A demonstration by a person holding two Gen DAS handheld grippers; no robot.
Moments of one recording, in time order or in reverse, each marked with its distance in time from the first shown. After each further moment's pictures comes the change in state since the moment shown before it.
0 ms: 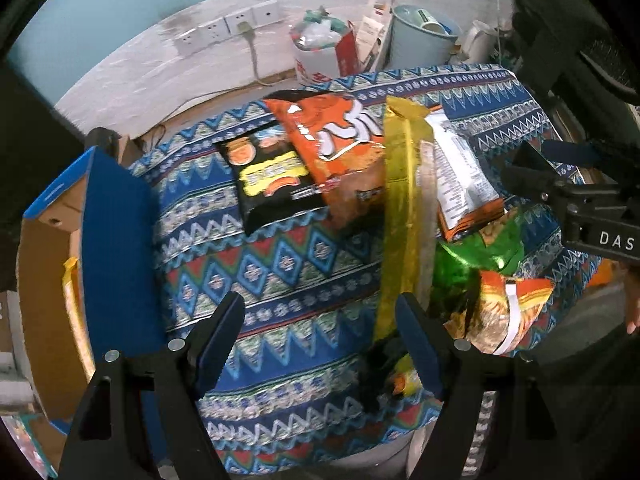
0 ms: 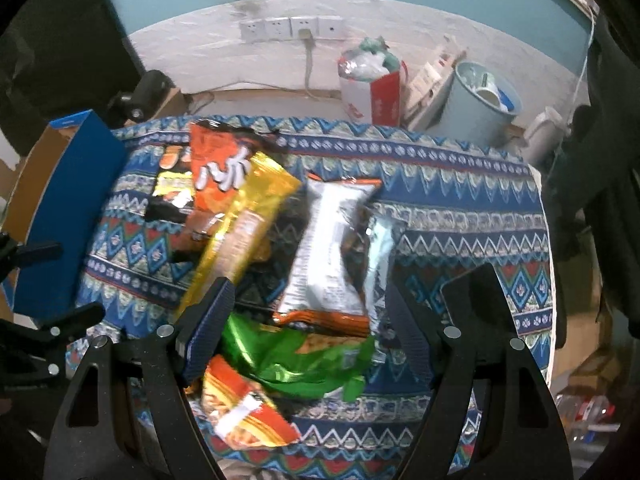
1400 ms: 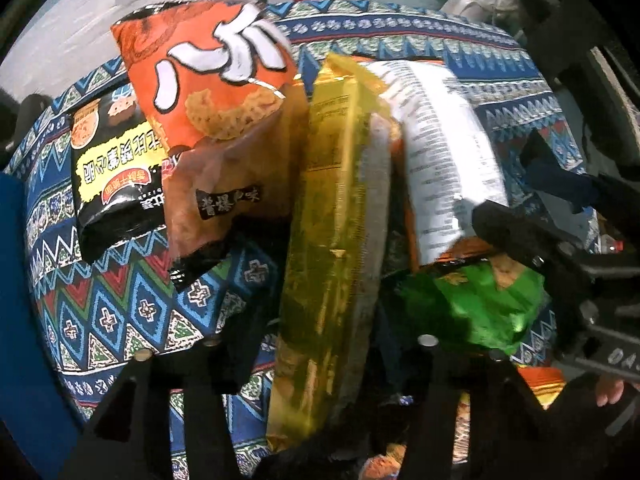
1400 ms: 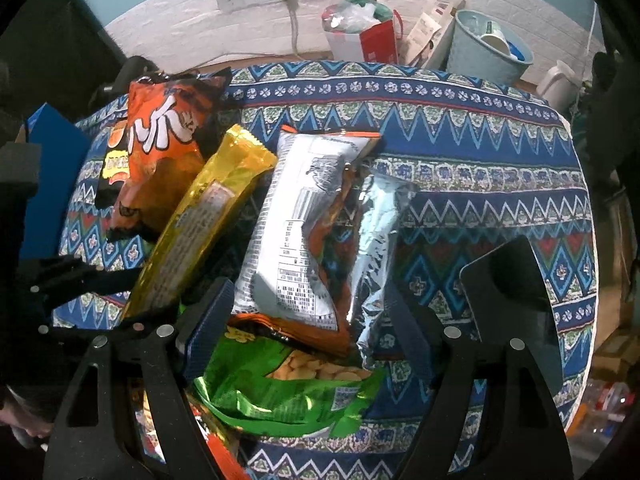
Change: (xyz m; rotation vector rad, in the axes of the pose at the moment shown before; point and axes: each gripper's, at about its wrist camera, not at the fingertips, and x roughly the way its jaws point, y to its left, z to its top) left arm 0.112 -0.040 0.032 -0.047 0.162 -0.175; right arm 0.066 -0.031 -0.004 0.045 0.101 0.057
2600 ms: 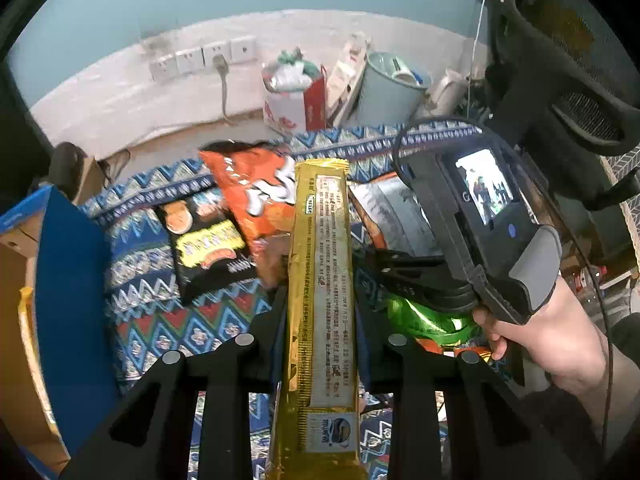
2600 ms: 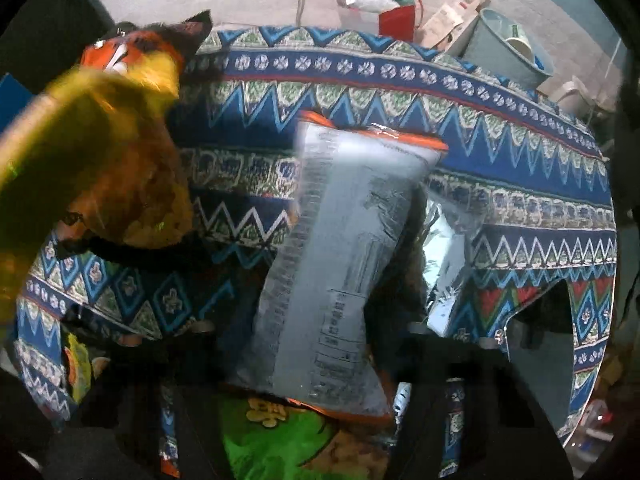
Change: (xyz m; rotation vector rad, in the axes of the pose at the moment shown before) left arm -0.119 0.027 -0.031 0.020 -0.336 0.001; right arm 0.059 0.022 0.035 -0.059 0.073 -0.091
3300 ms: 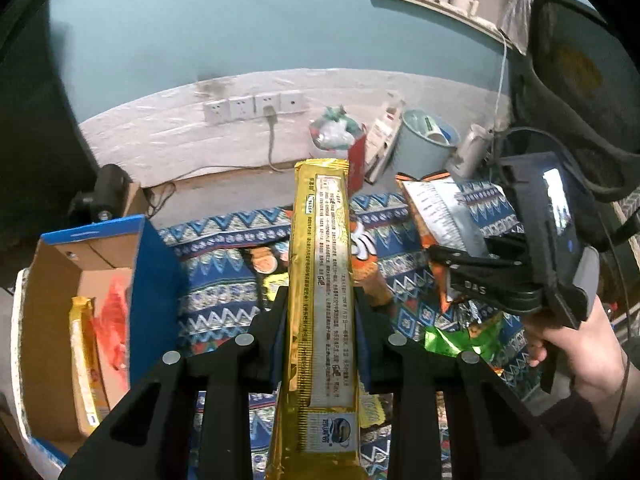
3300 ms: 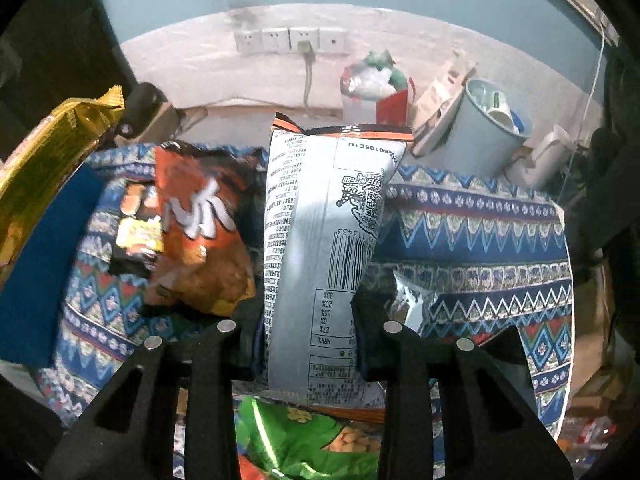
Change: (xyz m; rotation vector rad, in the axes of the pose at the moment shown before) left arm -0.064 0.050 0.003 -0.066 -0.173 0.096; right arm -0.090 0.021 0.014 -0.008 -0.255 0.018
